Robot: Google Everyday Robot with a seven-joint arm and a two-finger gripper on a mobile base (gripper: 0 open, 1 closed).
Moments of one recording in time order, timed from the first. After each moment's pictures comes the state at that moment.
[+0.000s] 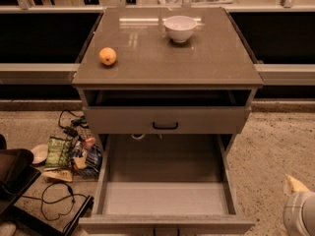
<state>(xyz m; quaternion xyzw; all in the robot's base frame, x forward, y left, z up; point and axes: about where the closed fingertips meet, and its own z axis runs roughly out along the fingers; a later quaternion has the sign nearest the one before) 0.306 -0.288 0.685 -0.51 0.84 -0.07 0.16</state>
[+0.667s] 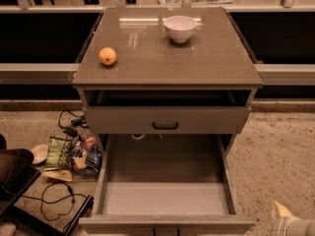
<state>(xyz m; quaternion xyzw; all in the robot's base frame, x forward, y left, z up) 0.279 -0.282 0.598 -0.49 0.86 -0.02 0.14</state>
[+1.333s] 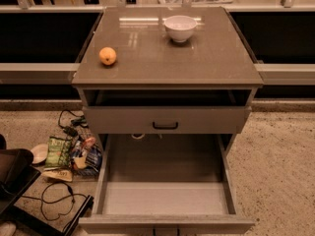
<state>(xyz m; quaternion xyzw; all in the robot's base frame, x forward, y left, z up) 0.236 -0.272 0.486 -0.48 0.87 0.03 0.10</state>
